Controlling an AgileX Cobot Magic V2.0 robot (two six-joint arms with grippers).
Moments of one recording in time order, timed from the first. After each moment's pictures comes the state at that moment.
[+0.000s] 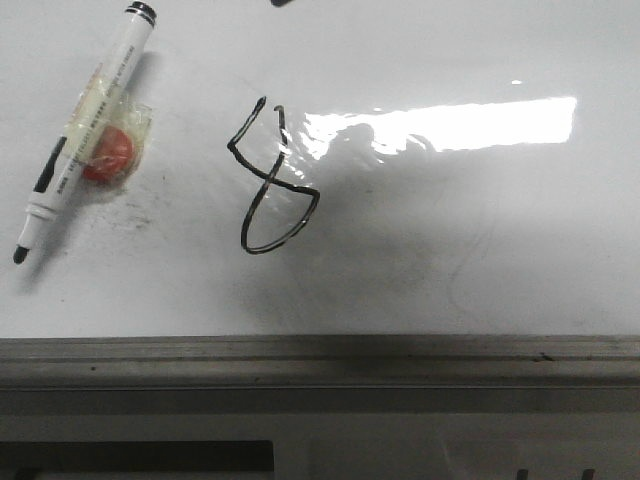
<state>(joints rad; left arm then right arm) -0.80 0.55 -0.33 -0.36 0.28 -0.26 0.86 1.14 -1.03 0.21 0.60 -0.10</state>
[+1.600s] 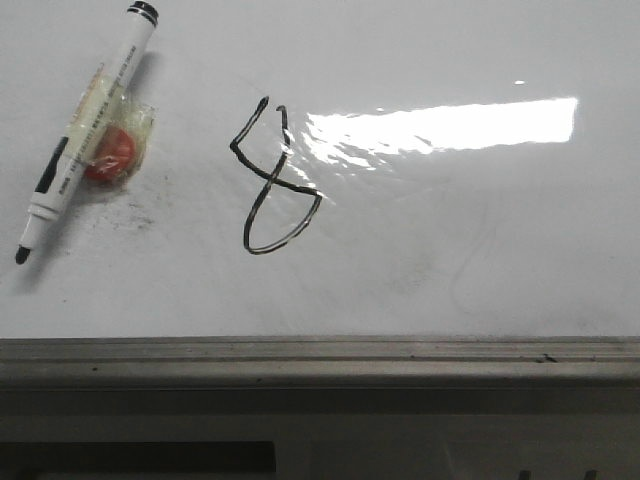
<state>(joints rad) -0.75 0.00 -0.26 -0.03 0.41 -0.25 0.86 0.26 -0.22 0.11 0.09 -0.12</state>
